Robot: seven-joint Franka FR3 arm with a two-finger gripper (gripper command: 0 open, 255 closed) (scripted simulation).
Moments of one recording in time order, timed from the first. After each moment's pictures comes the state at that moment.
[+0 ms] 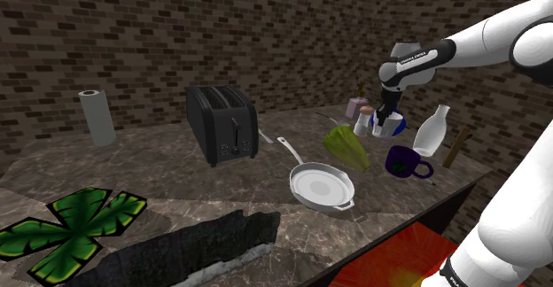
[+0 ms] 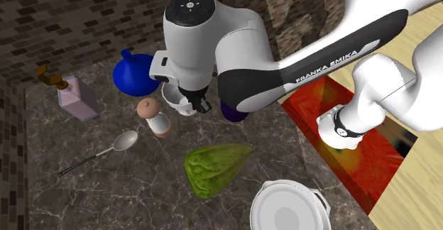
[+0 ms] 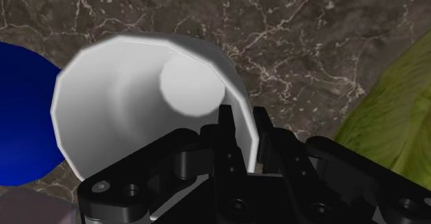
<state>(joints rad) -0.21 0.02 -0.46 -2.06 -0.14 2.19 -0.53</state>
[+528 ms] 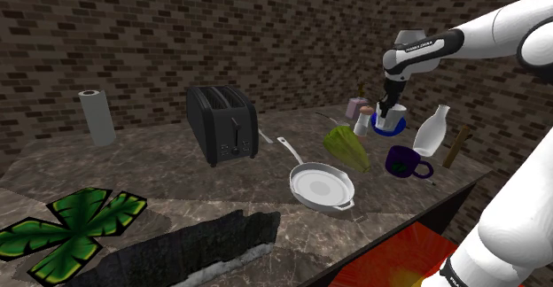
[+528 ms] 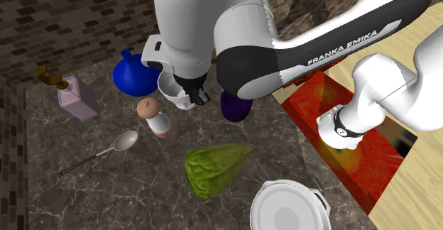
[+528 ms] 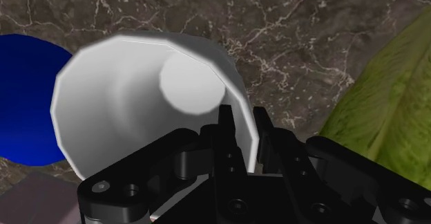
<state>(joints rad) -0.21 -0.02 -0.45 -1.99 -0.15 2.08 -0.54</state>
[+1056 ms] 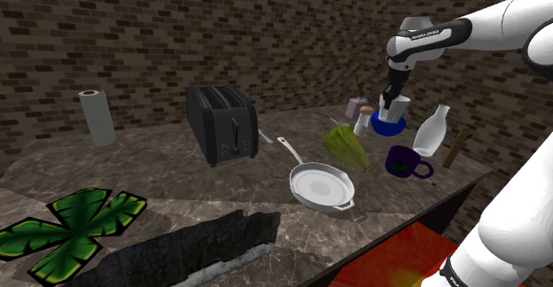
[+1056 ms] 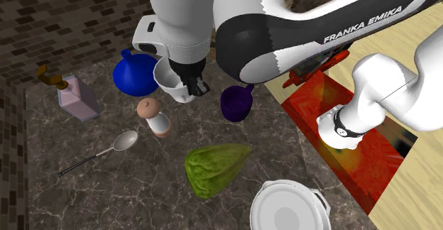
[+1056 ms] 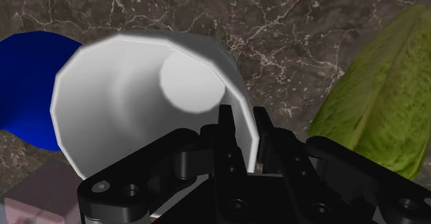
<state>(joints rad) -0.20 -0.04 -0.45 -1.90 -0.15 1.98 -0.55</state>
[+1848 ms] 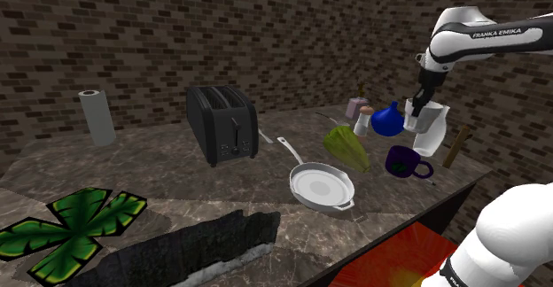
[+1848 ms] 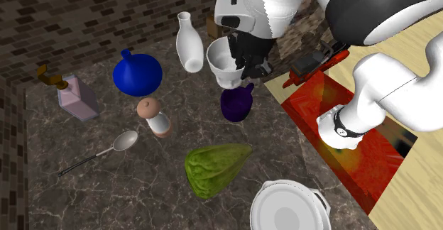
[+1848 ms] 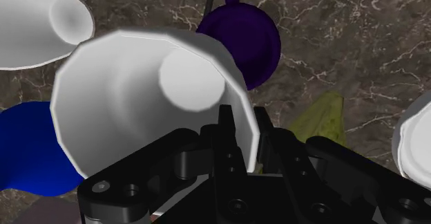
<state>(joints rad) -0.25 -0.51 -0.37 -2.27 -0.32 1.88 -0.45</state>
